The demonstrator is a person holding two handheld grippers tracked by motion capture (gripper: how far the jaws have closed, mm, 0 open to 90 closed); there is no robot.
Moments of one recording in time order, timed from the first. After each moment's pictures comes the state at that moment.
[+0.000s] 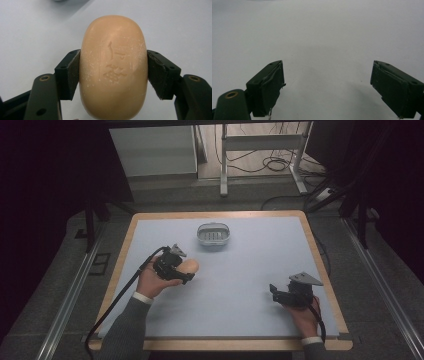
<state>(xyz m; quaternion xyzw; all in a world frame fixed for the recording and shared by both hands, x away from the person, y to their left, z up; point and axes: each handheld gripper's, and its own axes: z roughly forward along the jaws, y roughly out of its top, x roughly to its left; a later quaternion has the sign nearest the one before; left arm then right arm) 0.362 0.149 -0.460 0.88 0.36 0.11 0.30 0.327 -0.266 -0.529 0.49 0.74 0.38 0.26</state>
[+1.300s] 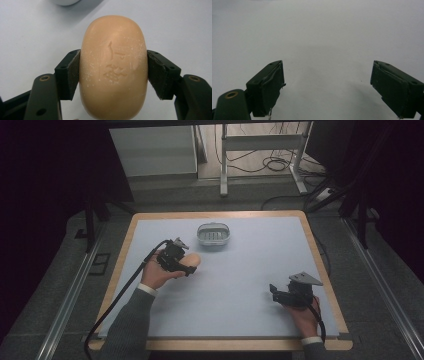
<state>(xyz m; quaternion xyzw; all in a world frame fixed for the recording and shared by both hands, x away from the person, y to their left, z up) 0.391 0.146 -0.465 0.87 0.38 0.10 0.29 0.328 -0.266 -0.529 0.49 0.74 0.38 0.26</state>
